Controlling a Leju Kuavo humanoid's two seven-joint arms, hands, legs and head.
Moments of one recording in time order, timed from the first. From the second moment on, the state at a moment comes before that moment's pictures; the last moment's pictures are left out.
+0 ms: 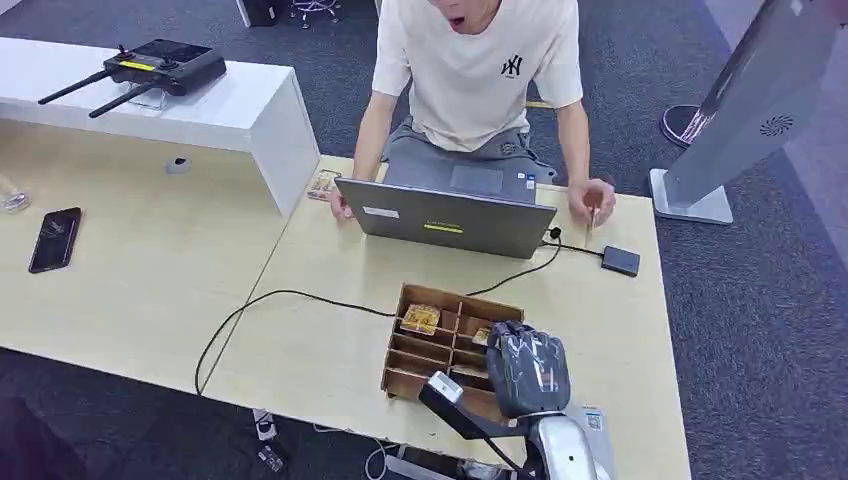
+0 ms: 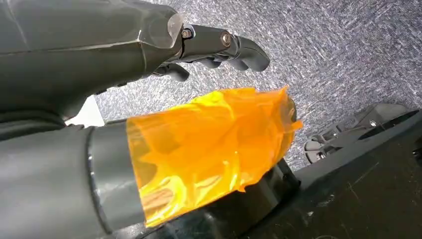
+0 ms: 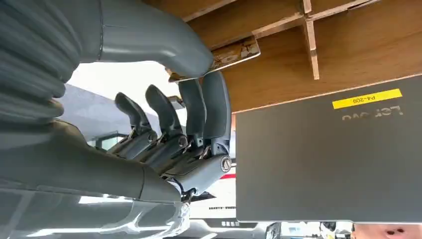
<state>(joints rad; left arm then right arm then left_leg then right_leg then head) -0.02 -0.15 0.18 -0.20 -0.90 0.04 0.14 -0.15 0.00 0.67 -1.27 1.27 -0.32 0.27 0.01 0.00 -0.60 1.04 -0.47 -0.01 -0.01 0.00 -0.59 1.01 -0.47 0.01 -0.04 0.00</state>
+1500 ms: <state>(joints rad) -0.02 -0.15 0.18 -0.20 -0.89 0.05 0.13 -0.11 0.00 0.62 -1.53 1.17 -0.37 0.21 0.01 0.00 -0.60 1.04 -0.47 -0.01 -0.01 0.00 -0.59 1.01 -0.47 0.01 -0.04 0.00</state>
